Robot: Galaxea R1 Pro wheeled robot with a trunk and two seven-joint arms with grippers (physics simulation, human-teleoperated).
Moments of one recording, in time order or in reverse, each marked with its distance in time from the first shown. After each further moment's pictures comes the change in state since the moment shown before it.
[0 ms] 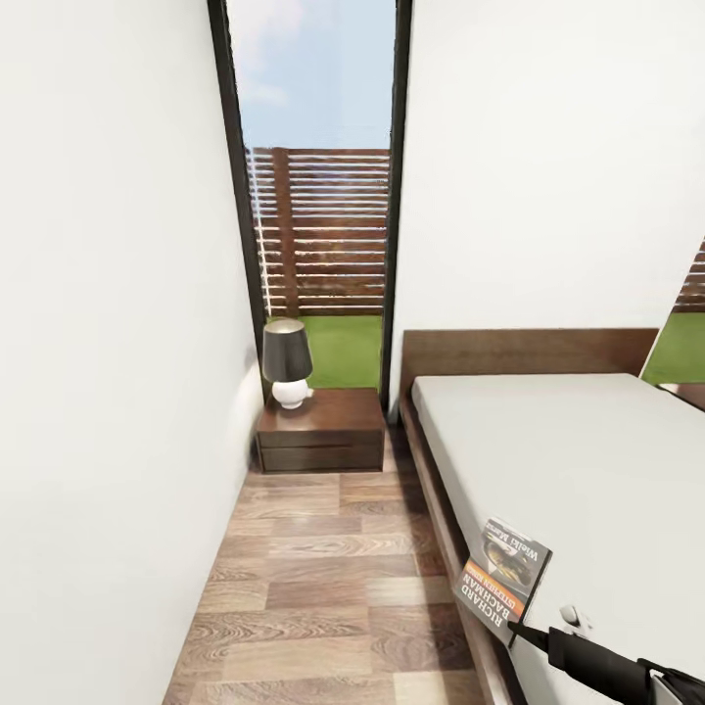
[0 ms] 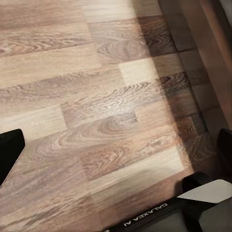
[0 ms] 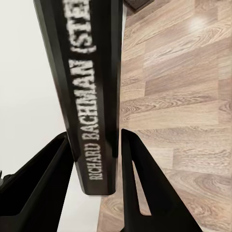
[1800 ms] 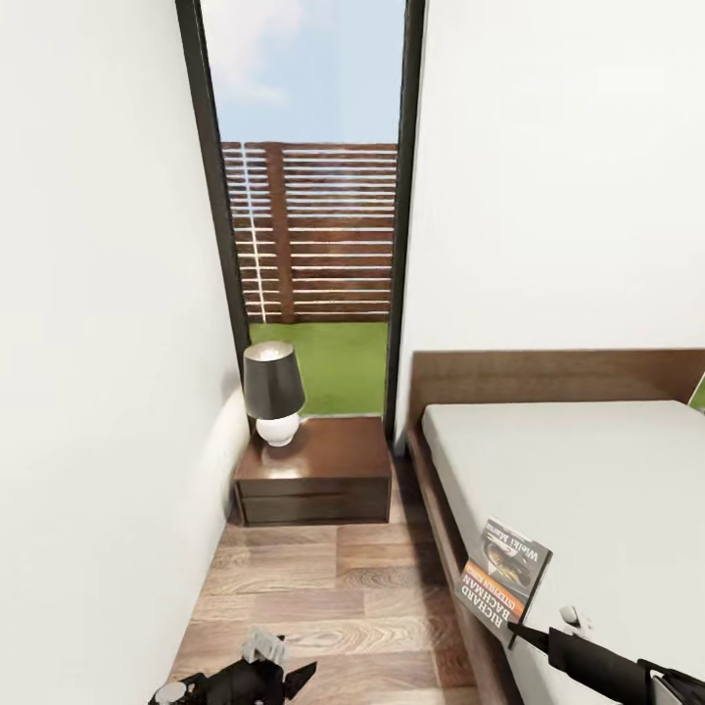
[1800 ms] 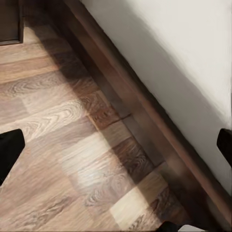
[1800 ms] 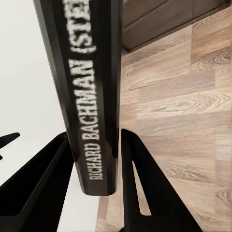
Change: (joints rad) left arm -0.008 0.050 0.011 -0.329 -0.001 0.062 -0.245; right arm 0.000 0.000 0.002 0.001 0.001 -0.002 0.001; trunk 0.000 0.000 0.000
